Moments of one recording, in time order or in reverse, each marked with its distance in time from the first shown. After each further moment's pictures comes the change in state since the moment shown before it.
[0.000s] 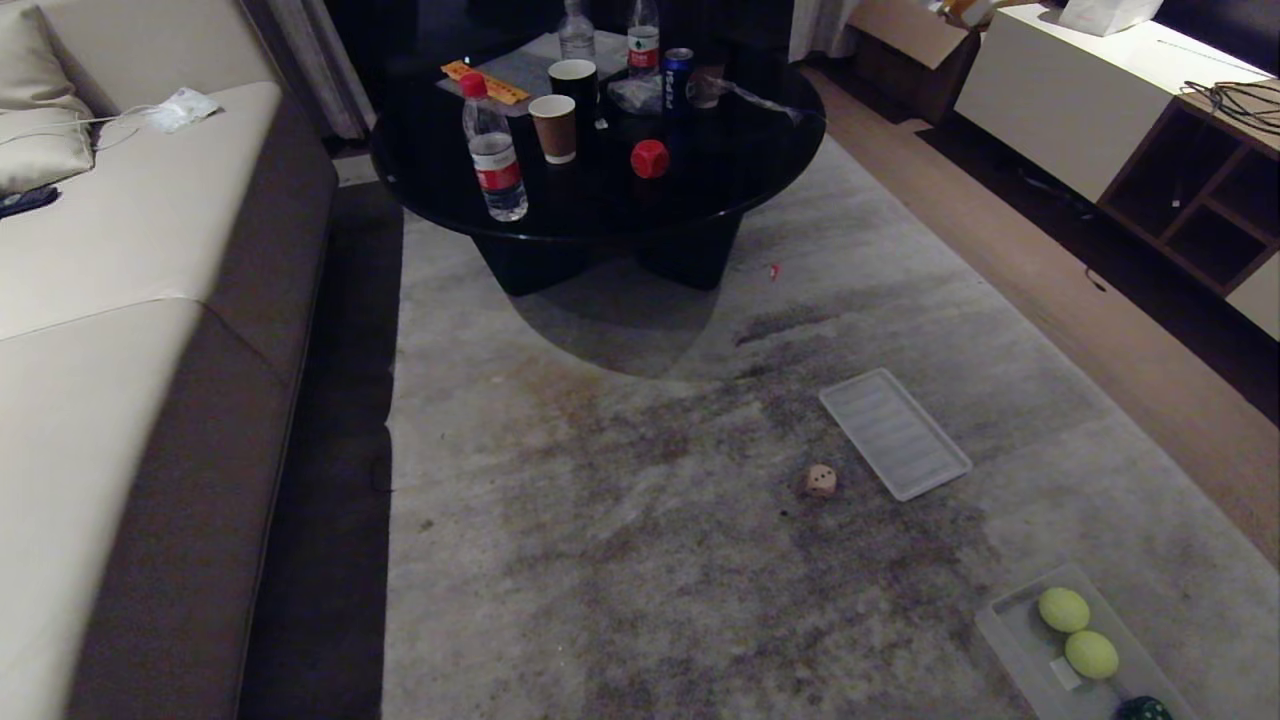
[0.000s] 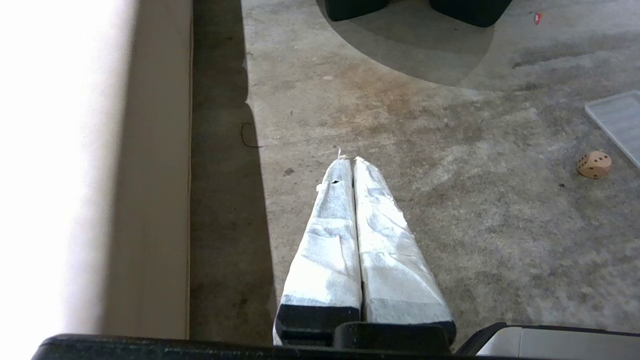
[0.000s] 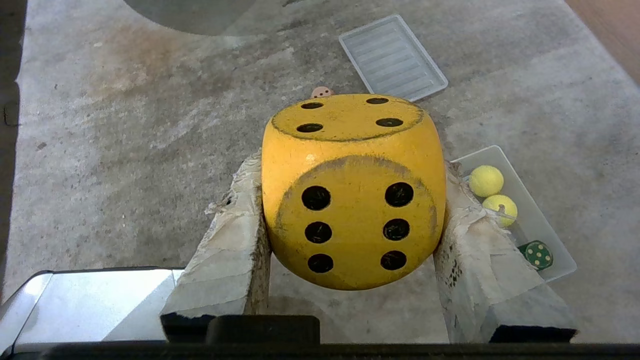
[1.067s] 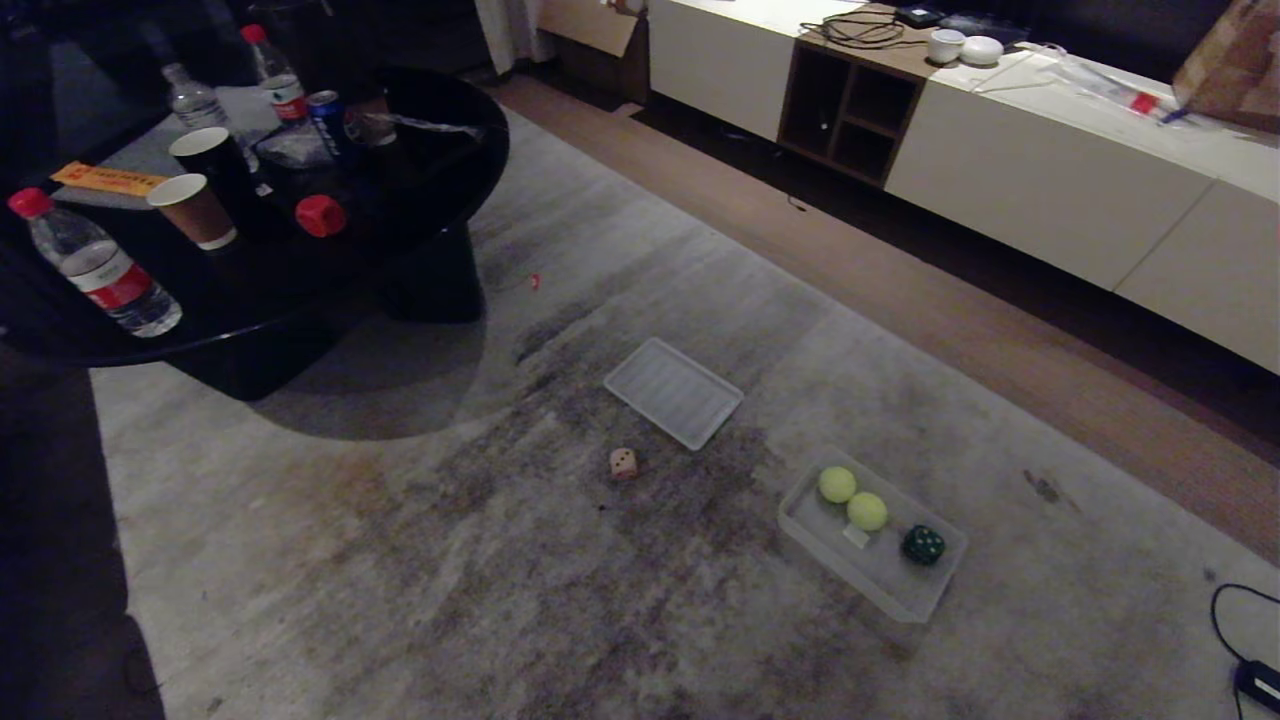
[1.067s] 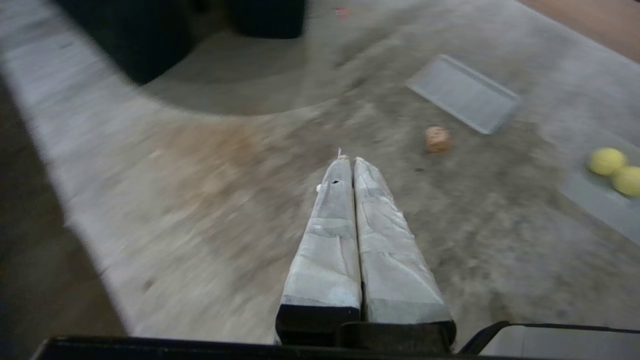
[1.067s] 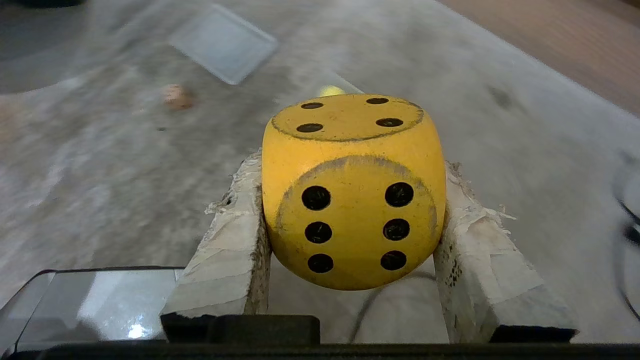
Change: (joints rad) left arm 0.000 0.000 0.000 -0.001 -0.002 0.014; right arm 0.000 0.000 0.000 0.000 0.000 0.001
